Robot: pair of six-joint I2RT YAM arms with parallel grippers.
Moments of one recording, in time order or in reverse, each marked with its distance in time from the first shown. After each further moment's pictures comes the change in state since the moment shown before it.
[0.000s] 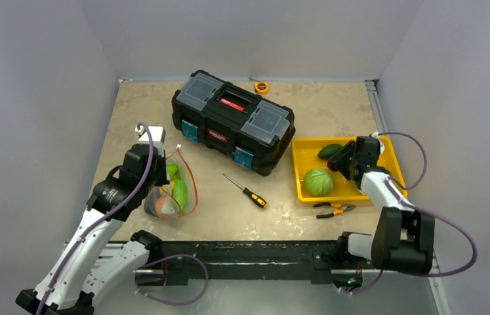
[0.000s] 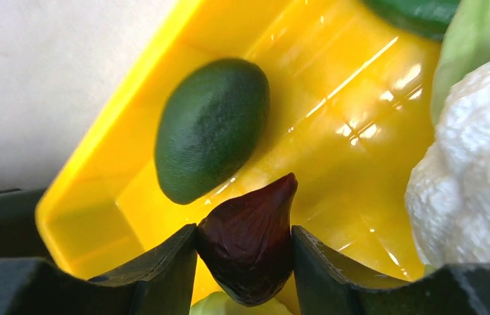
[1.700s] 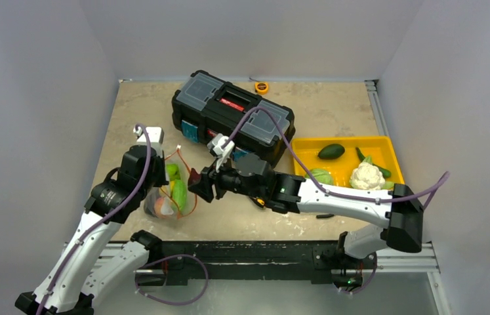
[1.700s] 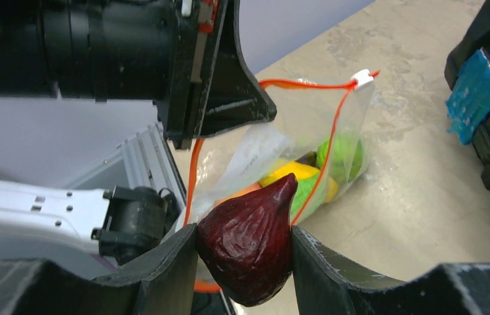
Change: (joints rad) left arm 0.000 -0.018 -0.002 -0.001 0.000 0.000; right arm 1.342 0.103 0.477 0.267 0.076 -0.385
